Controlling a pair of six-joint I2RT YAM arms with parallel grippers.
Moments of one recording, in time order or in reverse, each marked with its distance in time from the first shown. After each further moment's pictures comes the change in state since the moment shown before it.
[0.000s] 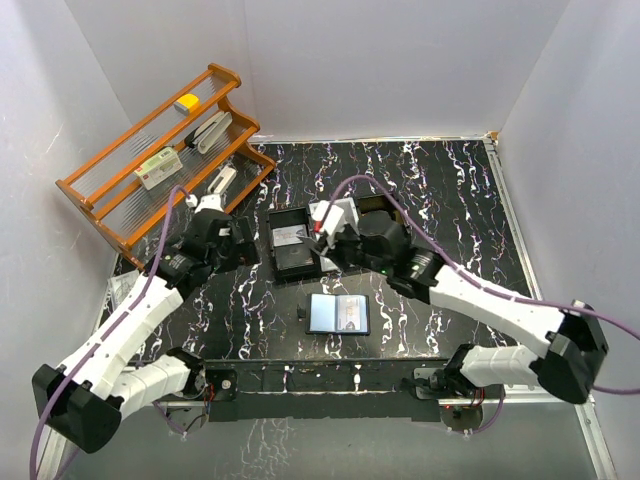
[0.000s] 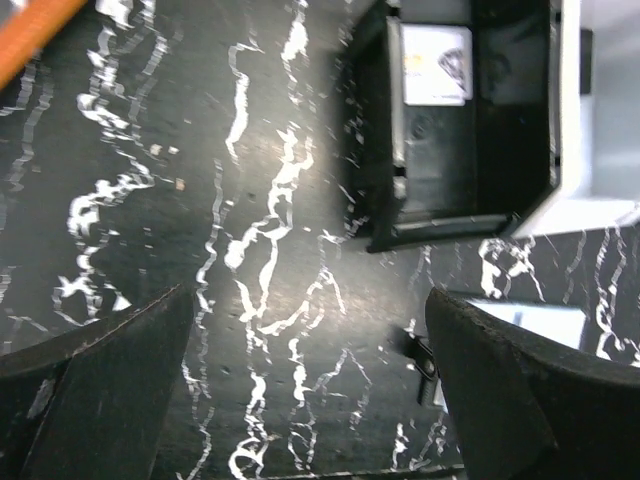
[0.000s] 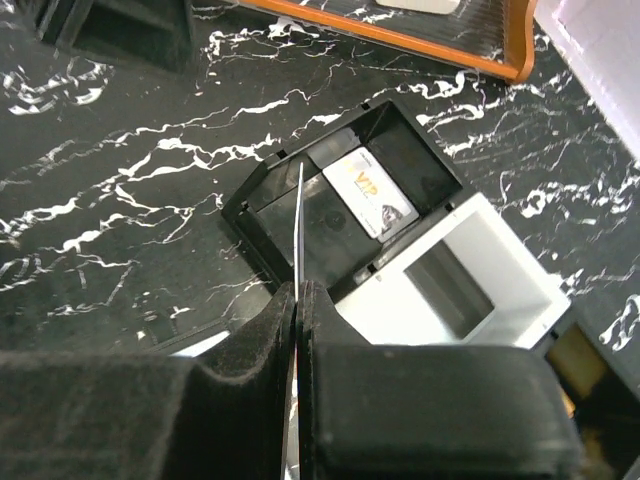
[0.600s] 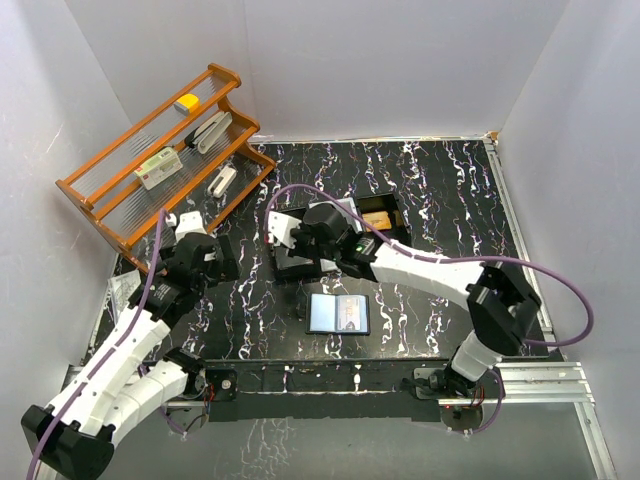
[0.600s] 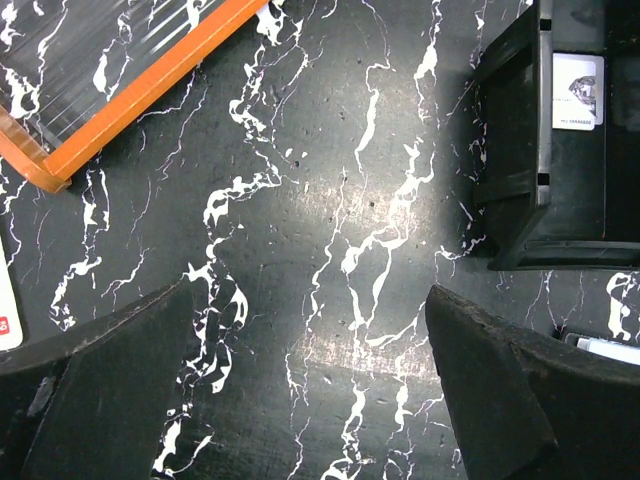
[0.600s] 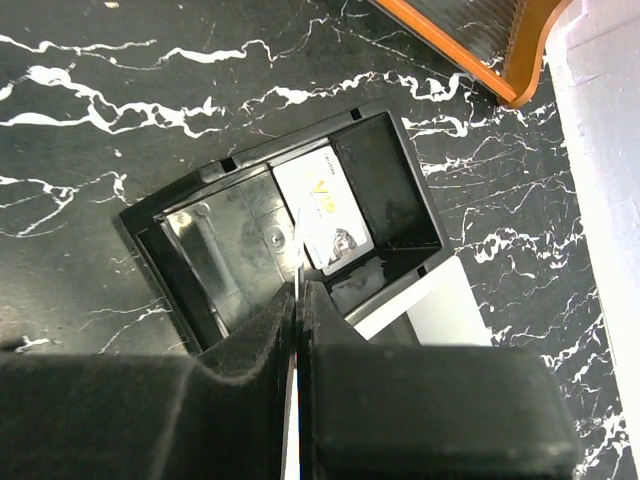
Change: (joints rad) left arm 0.045 -0.224 -0.160 -0.020 -0.203 0.096; right arm 0.067 0.420 0.242 0.005 0.102 -0.340
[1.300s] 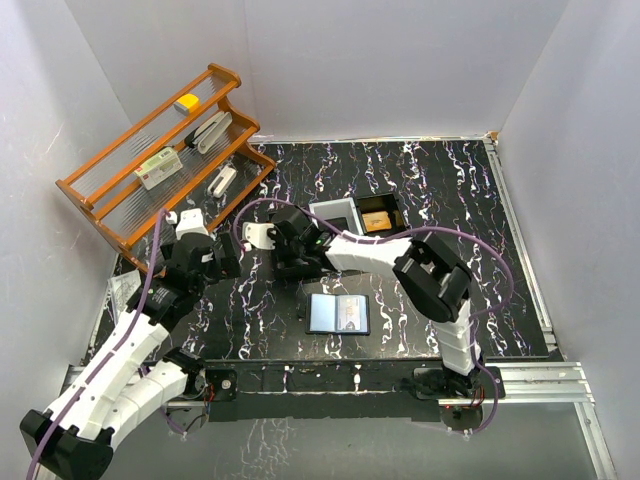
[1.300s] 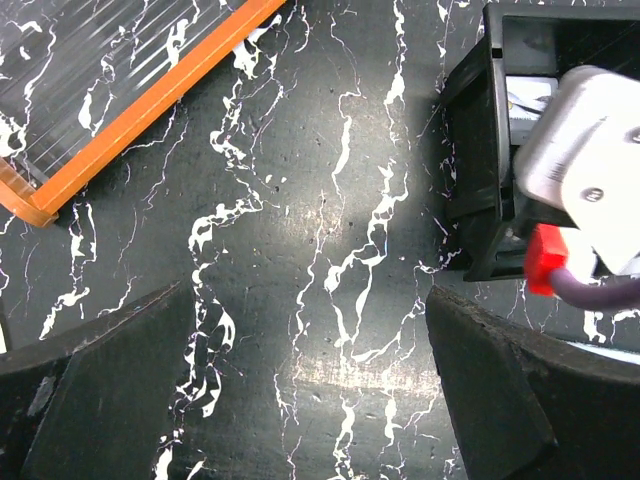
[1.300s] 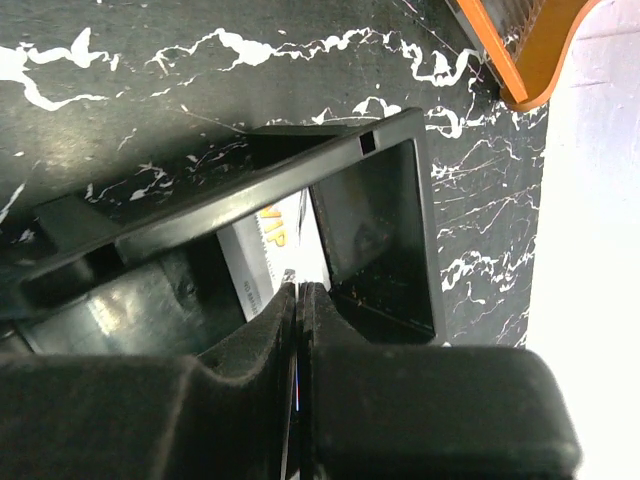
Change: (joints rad) left arm 0.000 -0.021 -0.012 0.072 0.022 0.047; right arm 0.000 0.399 0.227 0.036 0.158 -0.272
